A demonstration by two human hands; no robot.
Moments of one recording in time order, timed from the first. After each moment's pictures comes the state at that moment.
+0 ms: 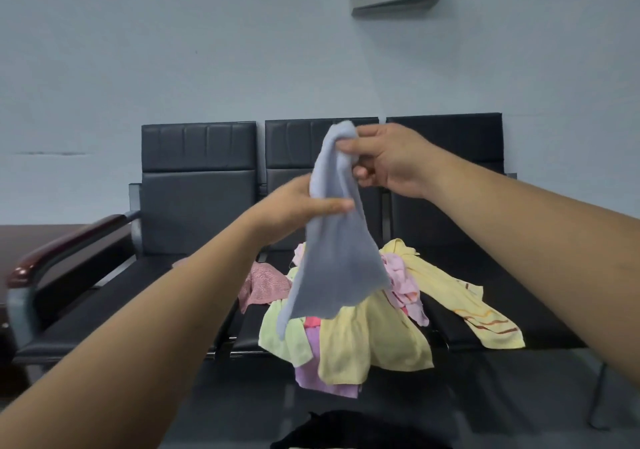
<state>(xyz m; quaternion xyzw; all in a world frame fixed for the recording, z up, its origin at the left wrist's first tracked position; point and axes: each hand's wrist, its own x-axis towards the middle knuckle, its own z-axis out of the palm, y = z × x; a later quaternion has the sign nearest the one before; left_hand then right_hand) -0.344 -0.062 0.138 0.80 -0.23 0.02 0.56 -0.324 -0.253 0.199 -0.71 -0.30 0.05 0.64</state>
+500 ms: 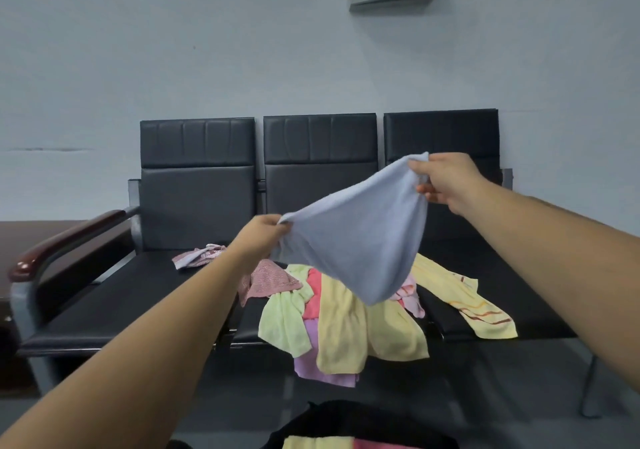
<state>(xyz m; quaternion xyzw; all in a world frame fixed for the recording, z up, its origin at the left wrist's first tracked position) -0.325 -0.017 0.066 0.83 0.04 0.08 0.55 -0.286 -0.326 0.153 -0.76 0.01 -0.15 0.64</state>
